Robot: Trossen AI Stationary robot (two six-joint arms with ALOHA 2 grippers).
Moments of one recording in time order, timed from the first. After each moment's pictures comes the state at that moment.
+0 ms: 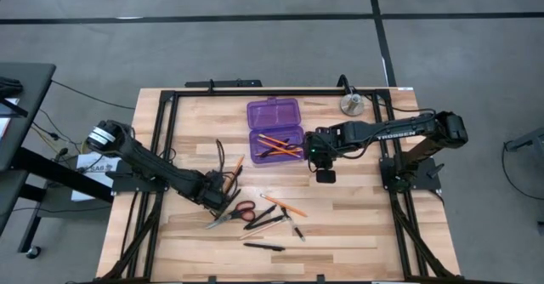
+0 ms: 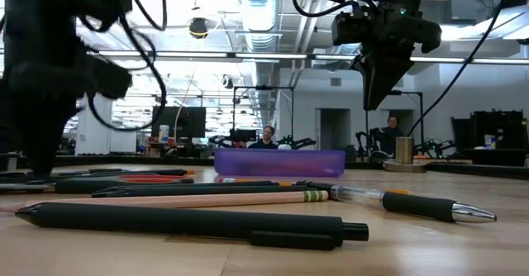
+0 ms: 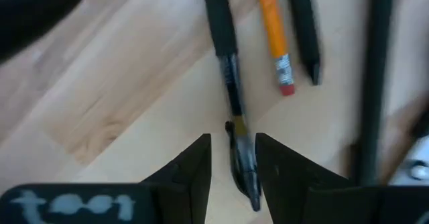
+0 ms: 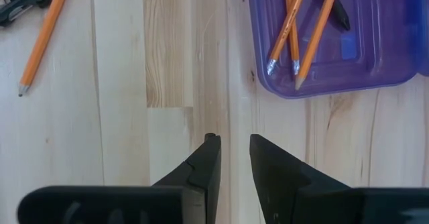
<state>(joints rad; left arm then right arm) -0.43 1.55 0.78 -0.77 -0.09 -1.25 -0.01 1.51 1.11 -0.87 0.05 -0.07</state>
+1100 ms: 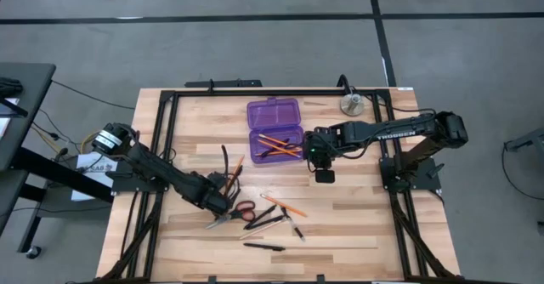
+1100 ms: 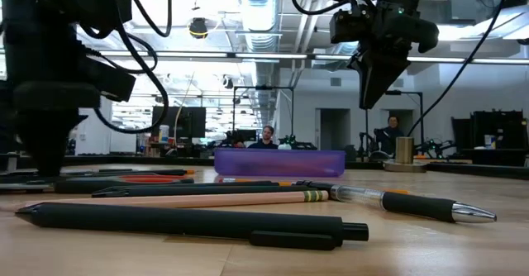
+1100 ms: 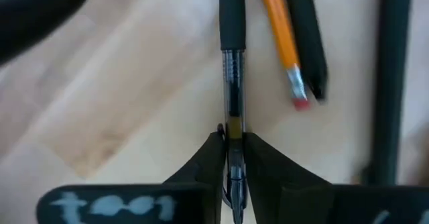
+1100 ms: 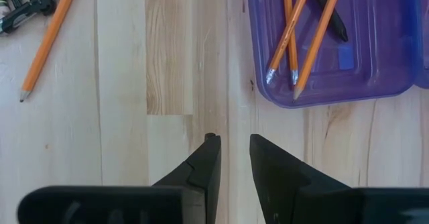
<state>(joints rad) -0.43 1.63 0.80 -0.79 -0.20 -1.27 -0.01 1.51 1.11 -0.85 0.05 -0.09</state>
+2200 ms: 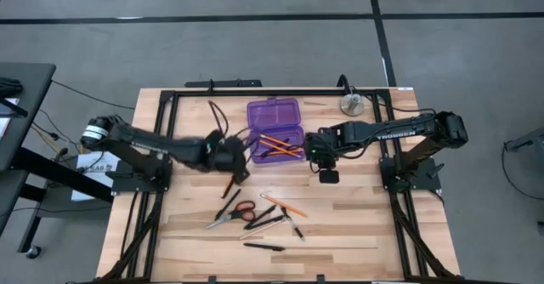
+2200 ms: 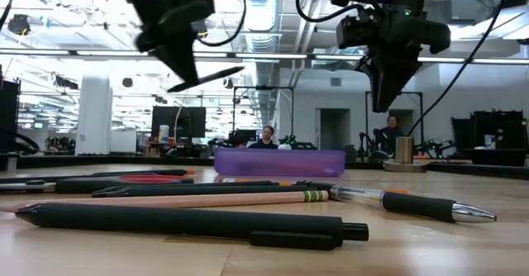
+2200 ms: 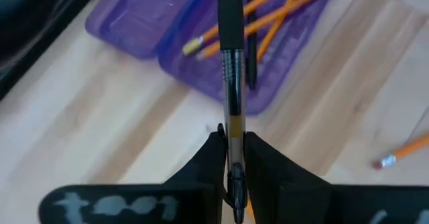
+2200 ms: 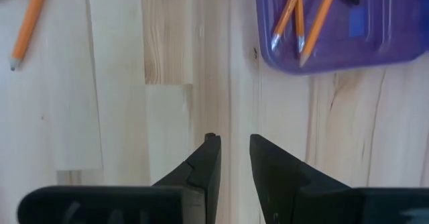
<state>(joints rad) -0.12 1.46 1.09 -0.78 -0.51 -0.63 -0.01 1.51 1.11 -0.94 0.05 -0.08</state>
